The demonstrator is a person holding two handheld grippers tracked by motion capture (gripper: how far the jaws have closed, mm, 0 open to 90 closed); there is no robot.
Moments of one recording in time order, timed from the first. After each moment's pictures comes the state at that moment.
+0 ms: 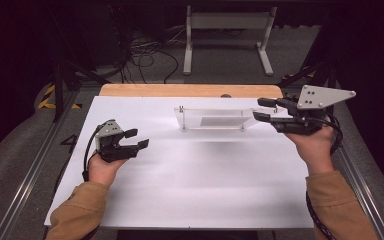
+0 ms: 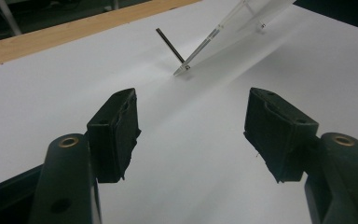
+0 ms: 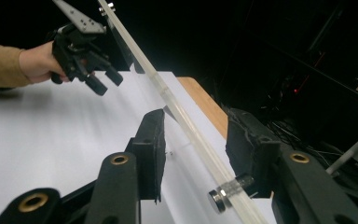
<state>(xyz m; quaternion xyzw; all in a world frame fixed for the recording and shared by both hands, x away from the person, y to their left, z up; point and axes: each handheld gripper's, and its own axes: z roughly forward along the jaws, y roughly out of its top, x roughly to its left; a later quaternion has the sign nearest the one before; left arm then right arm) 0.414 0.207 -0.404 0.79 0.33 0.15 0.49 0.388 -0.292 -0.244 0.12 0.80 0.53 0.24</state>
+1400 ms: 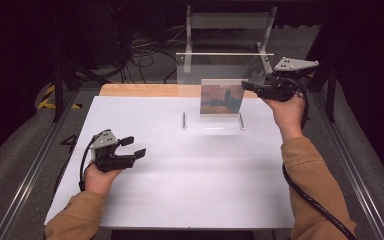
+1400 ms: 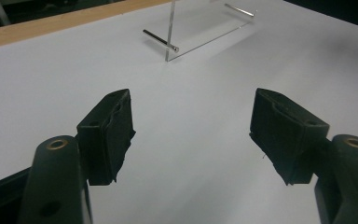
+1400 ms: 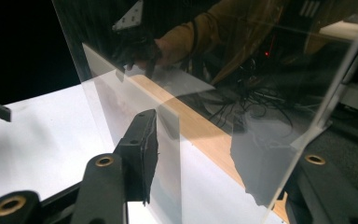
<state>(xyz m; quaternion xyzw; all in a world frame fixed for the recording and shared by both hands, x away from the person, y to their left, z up) 0.395 0.218 -0.423 0.79 0.32 0.15 0.50 0.512 -0.291 -0.280 0.27 0.77 0.54 0.22</state>
